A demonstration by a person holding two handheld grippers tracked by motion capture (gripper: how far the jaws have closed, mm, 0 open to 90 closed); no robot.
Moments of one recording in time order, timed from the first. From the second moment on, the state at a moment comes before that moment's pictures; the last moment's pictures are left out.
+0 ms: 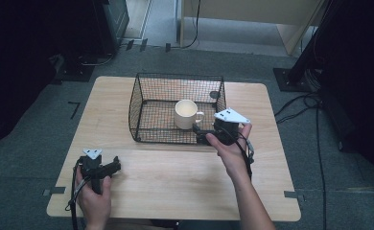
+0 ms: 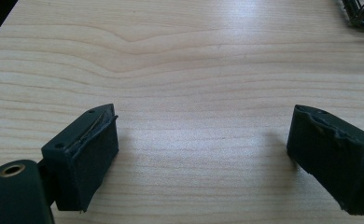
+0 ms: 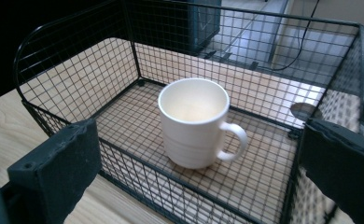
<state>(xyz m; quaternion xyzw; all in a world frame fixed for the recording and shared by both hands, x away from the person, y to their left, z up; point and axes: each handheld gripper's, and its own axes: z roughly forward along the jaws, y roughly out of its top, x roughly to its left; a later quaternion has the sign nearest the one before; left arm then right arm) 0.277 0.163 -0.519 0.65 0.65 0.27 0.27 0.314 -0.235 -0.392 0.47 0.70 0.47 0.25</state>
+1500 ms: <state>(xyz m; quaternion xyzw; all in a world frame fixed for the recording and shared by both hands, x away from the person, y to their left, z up) 0.276 0.163 -0.519 0.65 0.65 0.27 0.27 0.242 -0.352 -0.462 0.57 0.65 0.42 0.28</state>
